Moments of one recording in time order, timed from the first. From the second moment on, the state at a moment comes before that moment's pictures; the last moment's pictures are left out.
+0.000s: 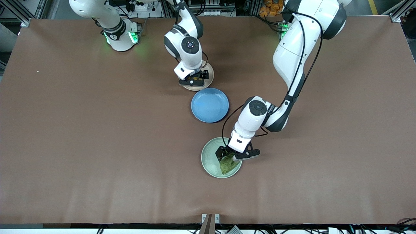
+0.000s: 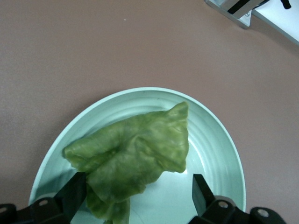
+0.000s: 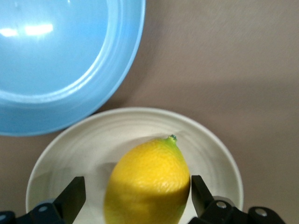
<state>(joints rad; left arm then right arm) -0.50 0.95 -0.09 -1.44 0.07 2.91 -0.92 1.18 0.40 -0.21 -2.17 0.26 2.44 0.85</state>
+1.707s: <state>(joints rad) -0.50 0.98 -0.07 -1.43 0.07 2.95 -1.01 0.78 0.39 -0.26 -1.78 0.22 1.89 0.49</state>
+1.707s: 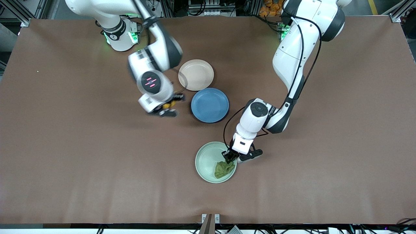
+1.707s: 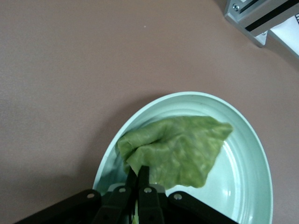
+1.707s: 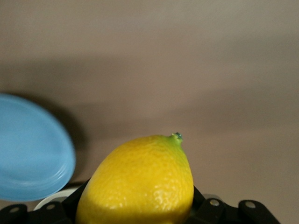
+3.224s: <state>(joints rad) -0.46 0.67 -0.06 -1.45 0.07 2.28 -0.94 0.20 0.66 -0.26 -1.65 0.06 2.02 -0.07</state>
